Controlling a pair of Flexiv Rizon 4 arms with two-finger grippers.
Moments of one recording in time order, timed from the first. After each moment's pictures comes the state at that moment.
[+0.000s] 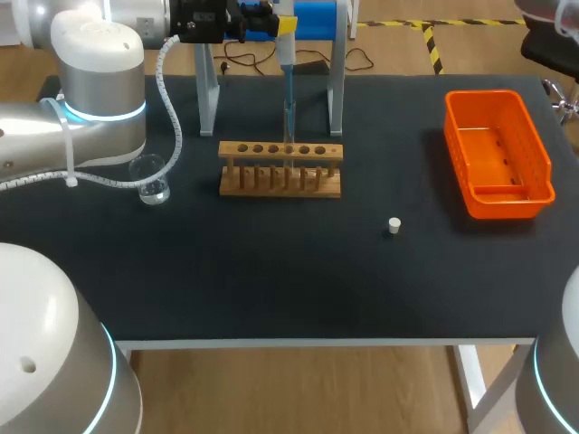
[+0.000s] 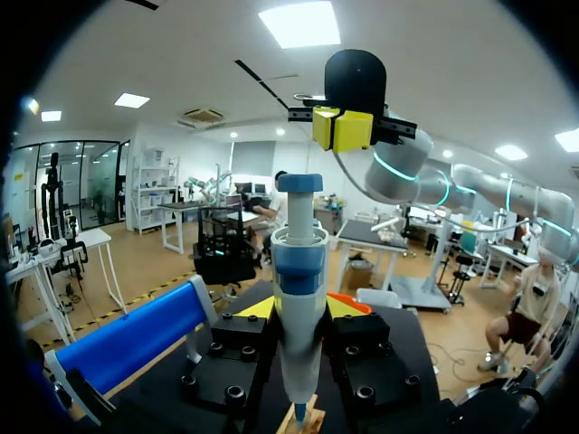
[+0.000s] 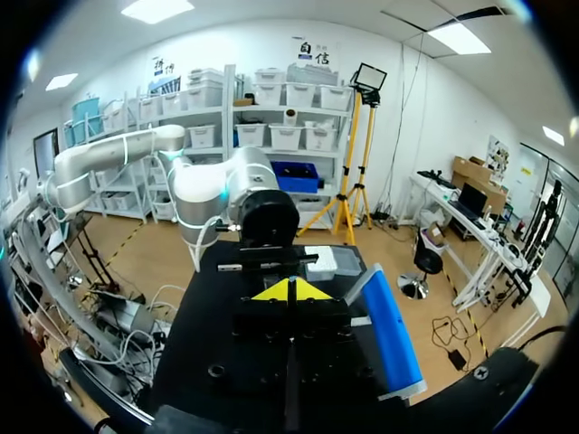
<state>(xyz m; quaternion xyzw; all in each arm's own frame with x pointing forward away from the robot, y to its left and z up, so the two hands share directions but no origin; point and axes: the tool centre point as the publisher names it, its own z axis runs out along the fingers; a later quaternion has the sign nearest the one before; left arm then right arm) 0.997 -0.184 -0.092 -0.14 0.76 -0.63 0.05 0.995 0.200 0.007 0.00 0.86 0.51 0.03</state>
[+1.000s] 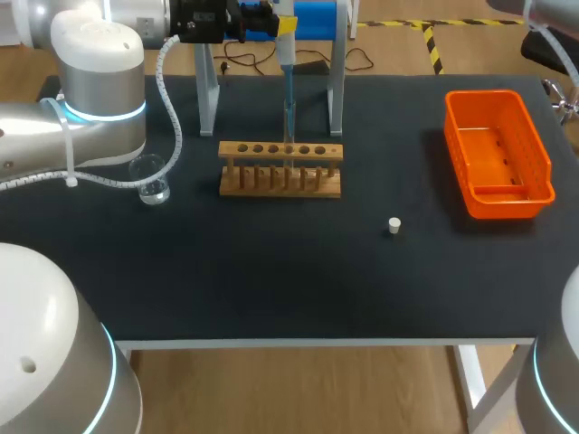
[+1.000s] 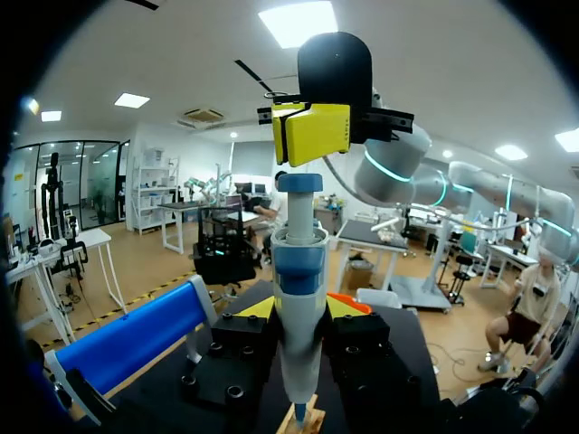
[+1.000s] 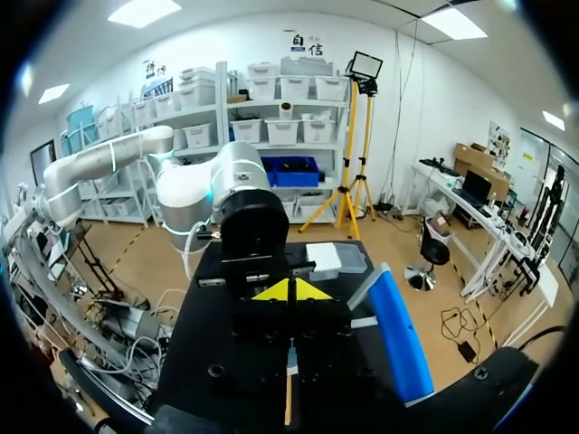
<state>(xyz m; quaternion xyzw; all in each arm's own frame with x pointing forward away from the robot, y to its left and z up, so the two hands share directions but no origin) 0.997 -0.184 -0.092 -0.14 0.76 -0.63 0.05 1.009 0.235 -0.009 0.02 0.87 0.50 0.01</state>
